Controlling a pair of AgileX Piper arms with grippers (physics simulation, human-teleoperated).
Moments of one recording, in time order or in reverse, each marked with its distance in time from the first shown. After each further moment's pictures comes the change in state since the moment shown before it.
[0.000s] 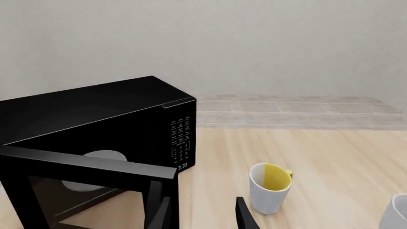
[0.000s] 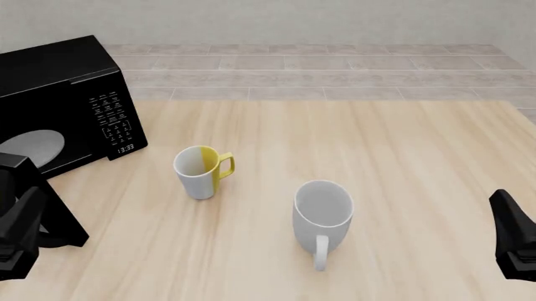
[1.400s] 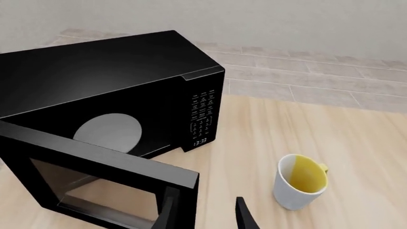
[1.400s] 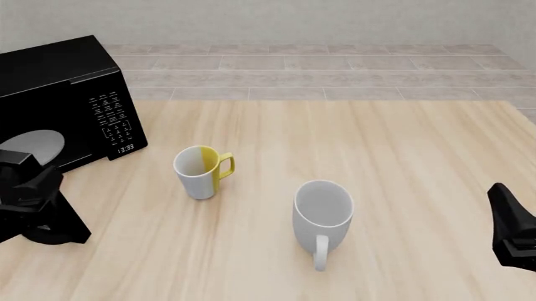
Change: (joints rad) left arm 0.108 0.530 -0.084 -0.206 -0.036; right arm -0.033 0.128 0.001 -0.096 0.012
